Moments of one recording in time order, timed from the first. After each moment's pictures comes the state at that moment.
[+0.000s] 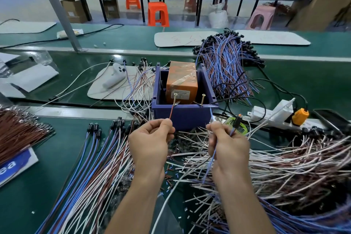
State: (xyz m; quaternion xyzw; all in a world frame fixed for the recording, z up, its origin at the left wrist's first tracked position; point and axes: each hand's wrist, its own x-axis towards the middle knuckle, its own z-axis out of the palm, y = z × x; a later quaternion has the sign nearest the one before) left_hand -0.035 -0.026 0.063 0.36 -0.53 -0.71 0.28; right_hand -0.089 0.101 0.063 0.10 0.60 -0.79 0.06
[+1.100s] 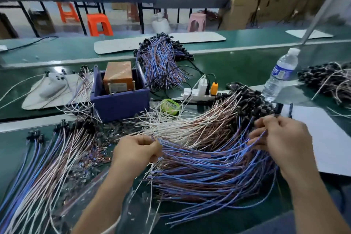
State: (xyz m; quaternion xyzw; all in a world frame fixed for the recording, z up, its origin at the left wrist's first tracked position) left_hand 0.024 0.059 0.070 0.23 -0.78 -0.58 -0.02; right_hand -0.011 0.355 0.121 0.16 0.81 -0.56 -0.13
